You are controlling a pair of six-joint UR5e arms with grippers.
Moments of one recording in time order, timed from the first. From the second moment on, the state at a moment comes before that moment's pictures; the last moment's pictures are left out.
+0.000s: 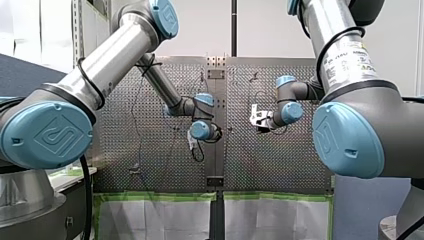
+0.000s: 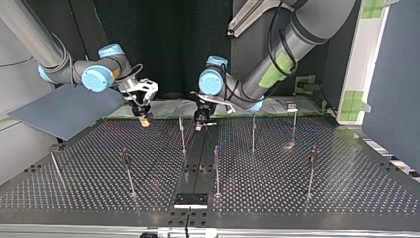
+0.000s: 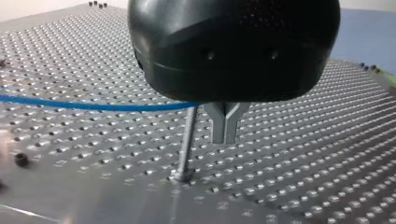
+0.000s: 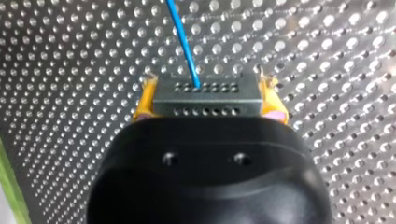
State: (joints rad) left arm -0.49 -2.29 -1.50 -2.57 -1.76 -1.79; right arm 1.90 -1.03 1.63 -0.35 1.27 1.64
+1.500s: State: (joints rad) left arm -0.54 -2.25 -1.53 -2.63 -1.78 -1.72; right arm 1.89 -1.03 1.62 -0.35 1.26 1.63
